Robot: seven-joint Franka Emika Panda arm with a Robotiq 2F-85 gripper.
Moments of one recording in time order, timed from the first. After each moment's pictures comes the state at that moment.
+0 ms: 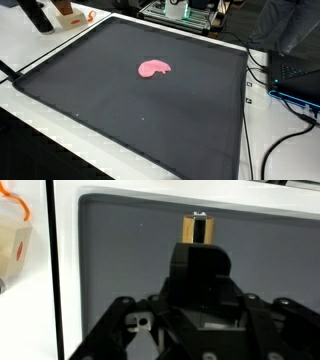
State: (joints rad) arm -0.06 -0.65 -0.21 -2.40 -0.09 1.74 -0.34
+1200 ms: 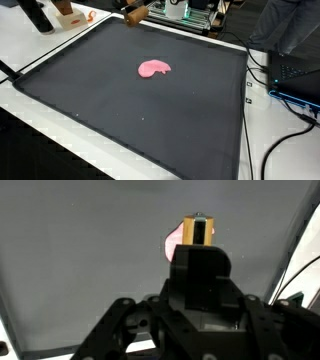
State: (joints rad) arm 0.04 -0.31 -0.23 -2.35 0.31 2.13 -0.46
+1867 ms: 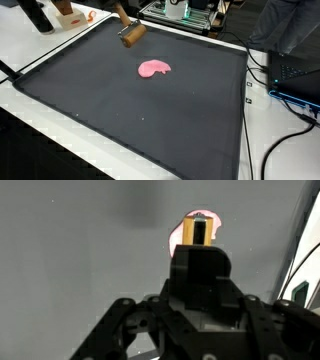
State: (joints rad) arm -0.01 -0.05 -0.23 -2.24 0.50 2.13 -0.59
